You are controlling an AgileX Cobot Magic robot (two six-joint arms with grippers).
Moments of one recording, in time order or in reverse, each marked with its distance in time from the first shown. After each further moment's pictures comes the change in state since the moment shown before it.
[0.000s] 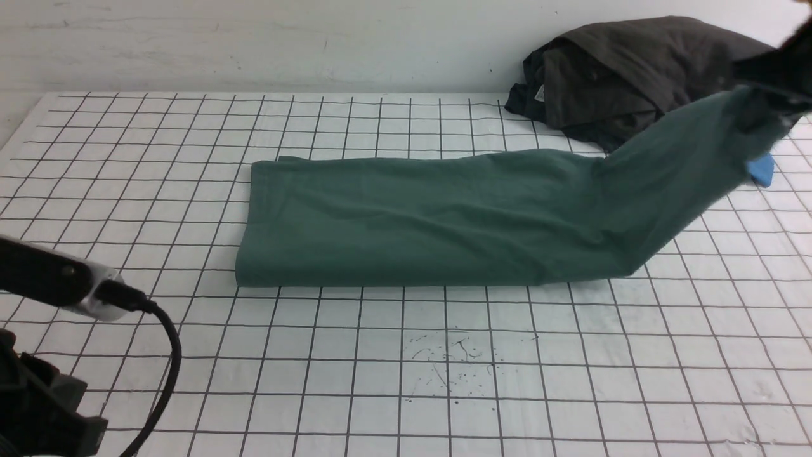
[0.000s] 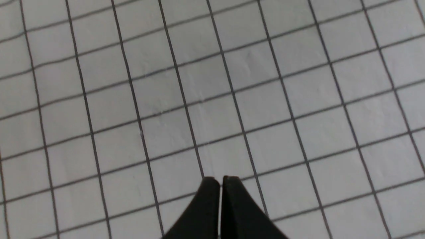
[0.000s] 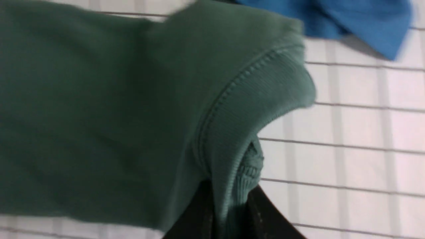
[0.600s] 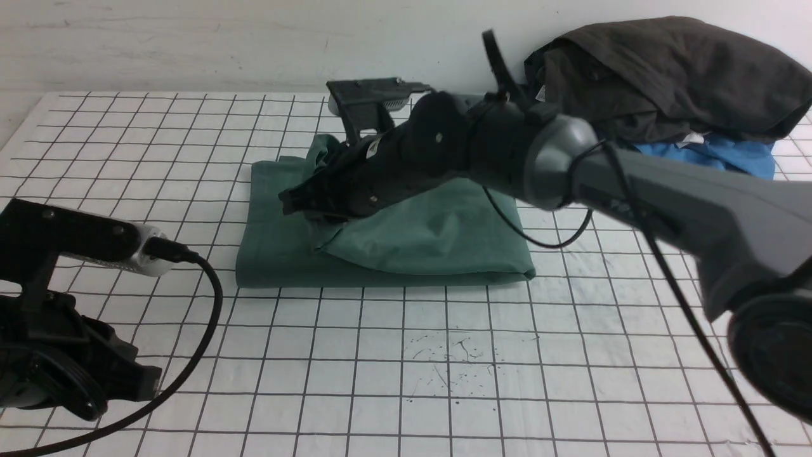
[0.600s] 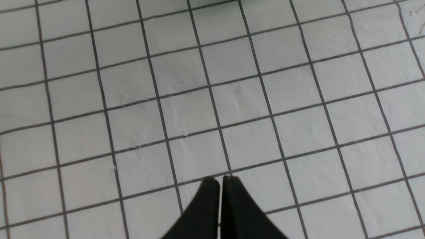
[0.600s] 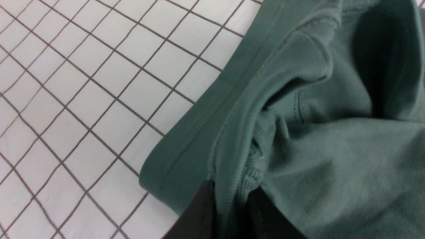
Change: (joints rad) right arm 0.640 0.315 -0.016 0.291 -0.643 -0.019; left arm 0.000 0.172 0.000 -0.074 -0.142 0.000
